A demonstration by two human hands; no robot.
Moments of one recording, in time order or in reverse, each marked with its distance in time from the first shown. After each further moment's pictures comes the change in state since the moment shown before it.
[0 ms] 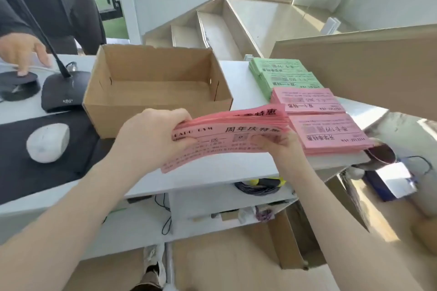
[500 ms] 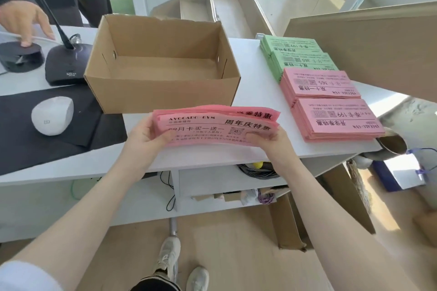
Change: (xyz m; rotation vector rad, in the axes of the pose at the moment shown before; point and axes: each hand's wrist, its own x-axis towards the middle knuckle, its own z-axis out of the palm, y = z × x) left_hand -0.039 -0.042 0.079 -1.120 0.110 -0.453; right_hand -0.006 0.049 0.004 -0.006 0.006 0.197
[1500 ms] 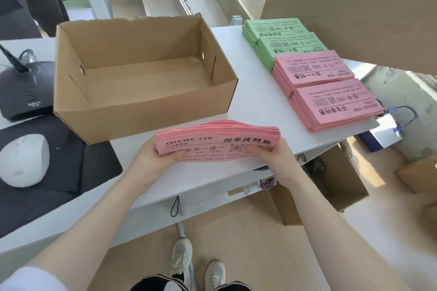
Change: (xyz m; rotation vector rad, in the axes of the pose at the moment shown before) left_hand 0.055 -0.027 -0.016 0.082 -0.345 -0.106; right_hand -0.003 0.011 0.020 -0.126 0.129 0.099
